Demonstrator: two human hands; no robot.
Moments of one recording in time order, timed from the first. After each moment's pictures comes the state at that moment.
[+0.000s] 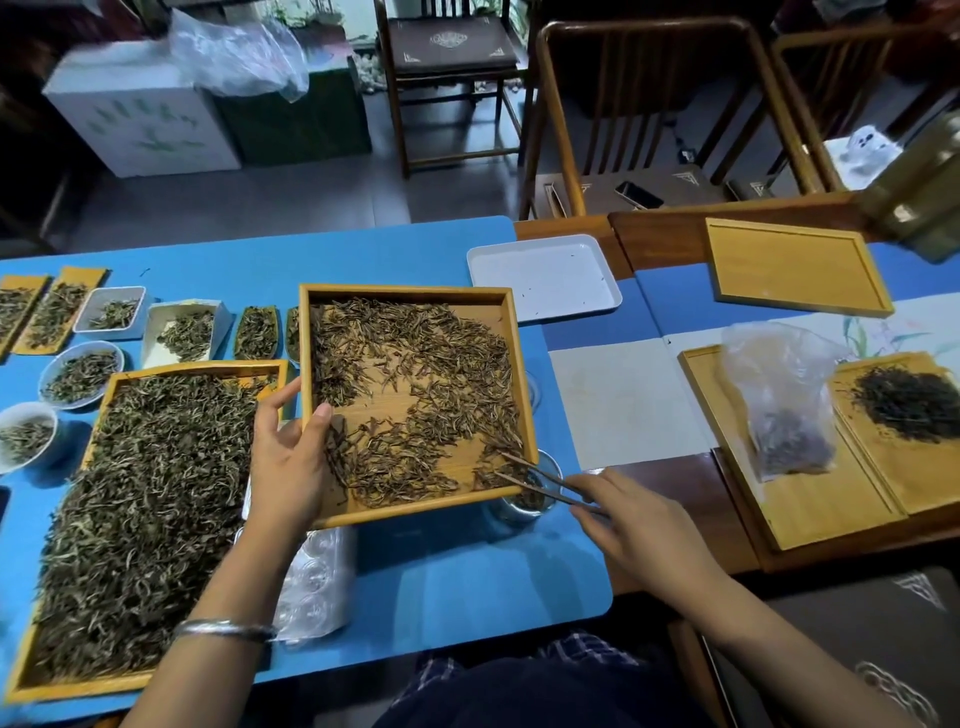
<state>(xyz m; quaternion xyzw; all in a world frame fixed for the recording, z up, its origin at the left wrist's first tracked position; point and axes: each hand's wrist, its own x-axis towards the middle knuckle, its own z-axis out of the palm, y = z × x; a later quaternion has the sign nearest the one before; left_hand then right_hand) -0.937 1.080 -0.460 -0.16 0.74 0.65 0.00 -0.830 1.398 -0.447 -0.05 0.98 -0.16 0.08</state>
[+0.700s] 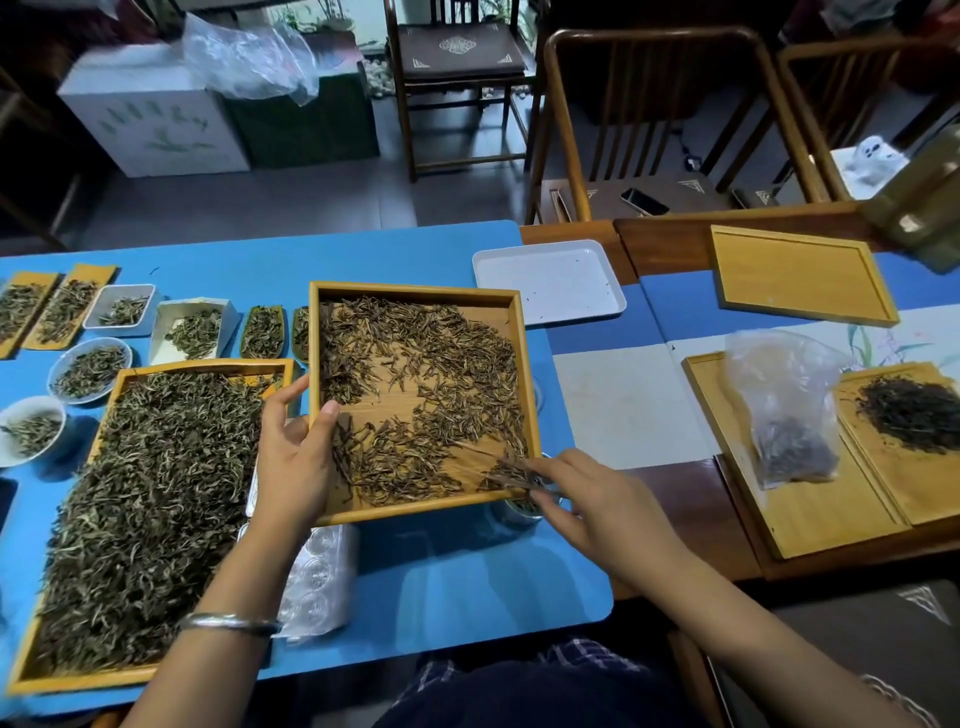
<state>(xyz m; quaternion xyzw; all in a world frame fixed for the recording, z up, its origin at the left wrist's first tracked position) -0.938 1.082 -0.460 -0.15 0.75 0.64 0.00 -0.851 1.369 -0.426 -0.14 0.97 -0.20 0.00</state>
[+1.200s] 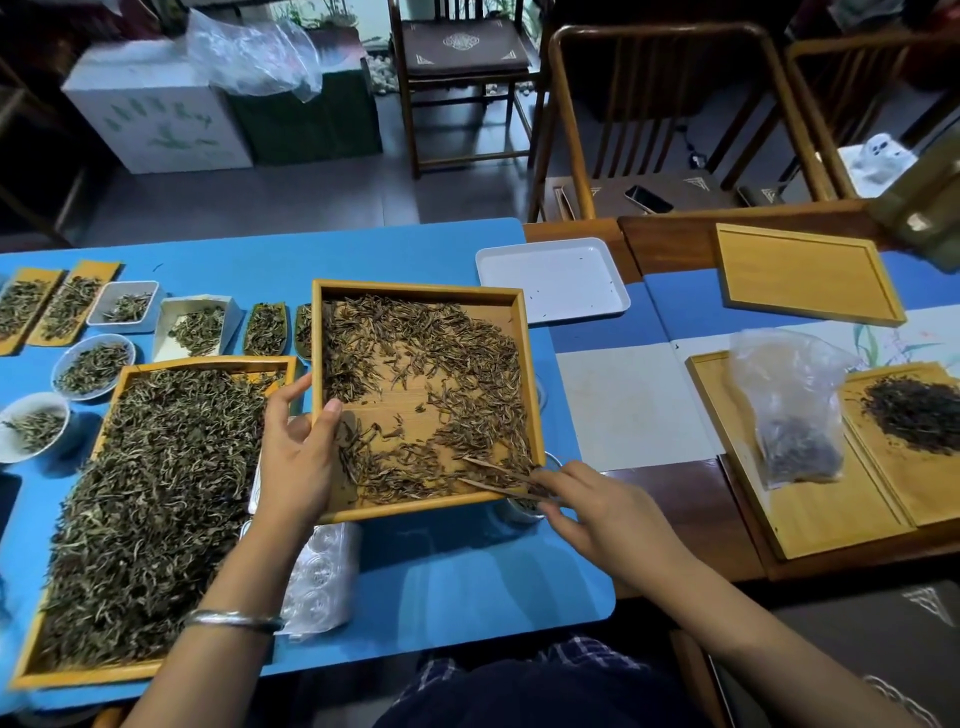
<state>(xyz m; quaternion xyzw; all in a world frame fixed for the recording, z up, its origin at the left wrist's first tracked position) -0.938 1.081 -0.463 -0.14 0.75 0.64 0.00 -0.847 1.375 -0.444 -0.15 0.97 -0.18 0.03</state>
